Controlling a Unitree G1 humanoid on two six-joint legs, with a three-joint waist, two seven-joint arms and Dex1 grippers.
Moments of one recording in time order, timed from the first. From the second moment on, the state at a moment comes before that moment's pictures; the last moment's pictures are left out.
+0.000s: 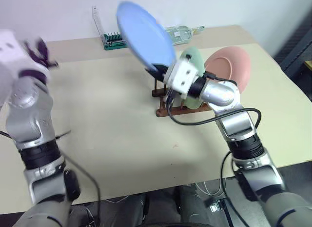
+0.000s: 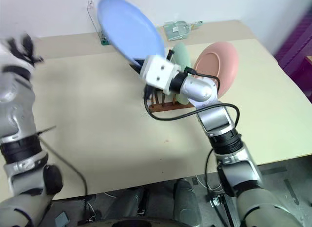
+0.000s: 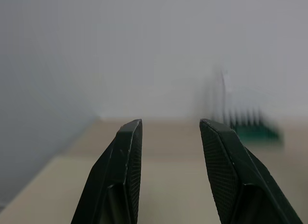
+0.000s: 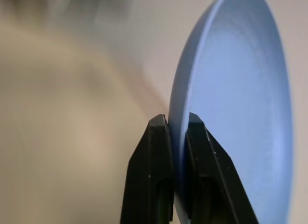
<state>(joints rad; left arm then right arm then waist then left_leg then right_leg) -0.50 0.48 0.33 -0.09 -0.23 0.49 -0.07 -0.77 -0.28 0.15 -0.24 0.21 0.29 0.67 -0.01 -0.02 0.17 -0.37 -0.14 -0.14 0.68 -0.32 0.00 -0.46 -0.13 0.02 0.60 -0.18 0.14</state>
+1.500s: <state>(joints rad) -0.17 0.46 0.02 -0.31 -0.29 0.47 -0.50 -0.68 -0.54 0.03 -0.47 0.58 0.67 0.39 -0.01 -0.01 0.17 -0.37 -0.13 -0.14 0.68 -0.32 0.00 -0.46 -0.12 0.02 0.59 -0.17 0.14</state>
